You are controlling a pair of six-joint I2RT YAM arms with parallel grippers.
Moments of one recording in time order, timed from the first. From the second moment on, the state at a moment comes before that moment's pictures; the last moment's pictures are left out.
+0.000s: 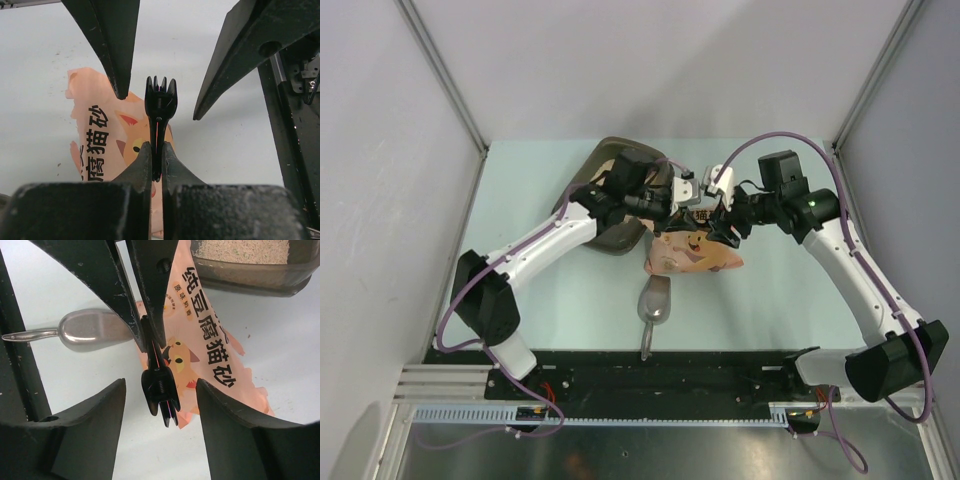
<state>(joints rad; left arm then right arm) -0.71 1.67 1.49 -0.37 0.79 0.52 0.38 1.30 1.38 -0.84 -0.62 -0.70</state>
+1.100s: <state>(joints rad) -0.67 1.67 1.48 -0.37 0.85 0.51 0.33 1.34 1.39 -0.82 -0.69 -0.75</state>
